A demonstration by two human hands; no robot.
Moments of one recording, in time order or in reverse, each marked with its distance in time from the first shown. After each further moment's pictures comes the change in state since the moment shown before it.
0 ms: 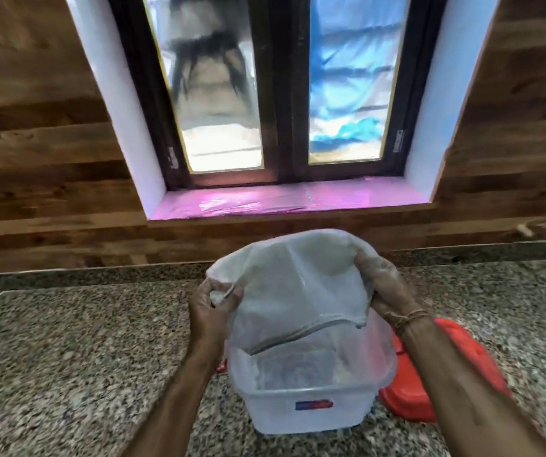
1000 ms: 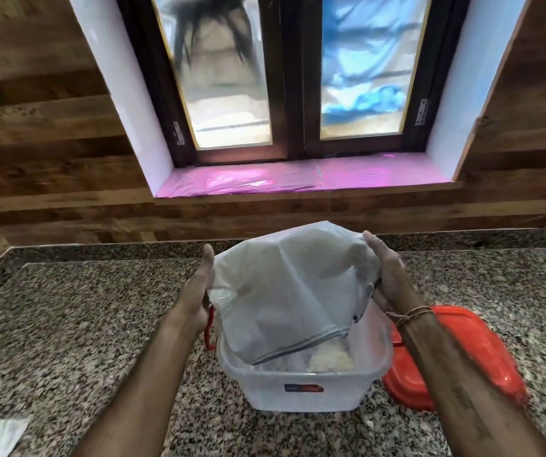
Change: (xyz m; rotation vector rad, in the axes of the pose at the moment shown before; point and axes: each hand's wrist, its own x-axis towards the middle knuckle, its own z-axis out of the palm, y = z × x) left_hand 0.033 -0.004 -0.017 -0.172 -0.151 -0.555; right_hand -0.005 -0.001 0.007 -0.007 -0.039 0.079
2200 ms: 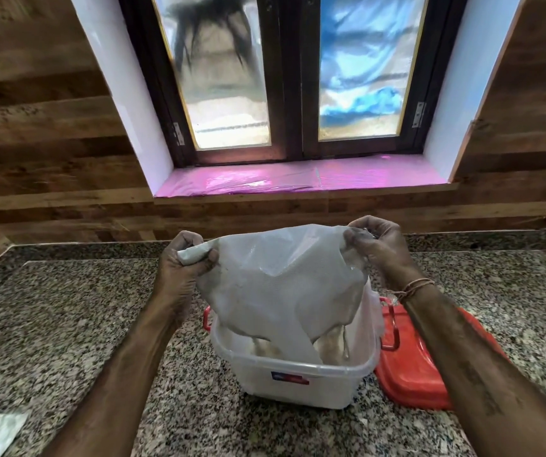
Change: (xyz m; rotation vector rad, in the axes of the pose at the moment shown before) left_hand -0.036 0.027 0.003 0.146 -0.022 0.683; right_hand 0.009 -0.032 0.003 -0.380 0.009 -0.220
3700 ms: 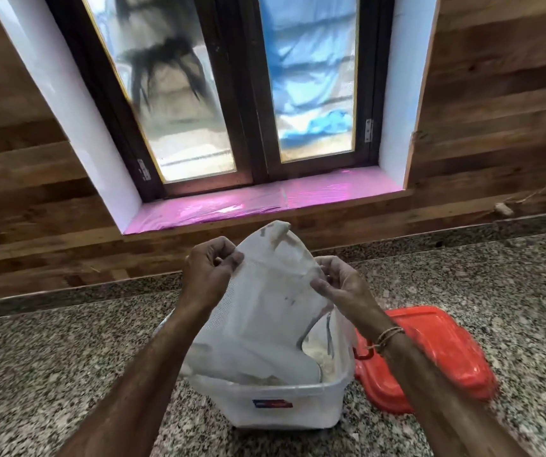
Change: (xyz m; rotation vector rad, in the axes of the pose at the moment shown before) left_hand 0.024 0.014 0.092 0.529 -0.121 0.107; right_hand -0.042 0.044 -0.007 0.020 -0.152 -0.060
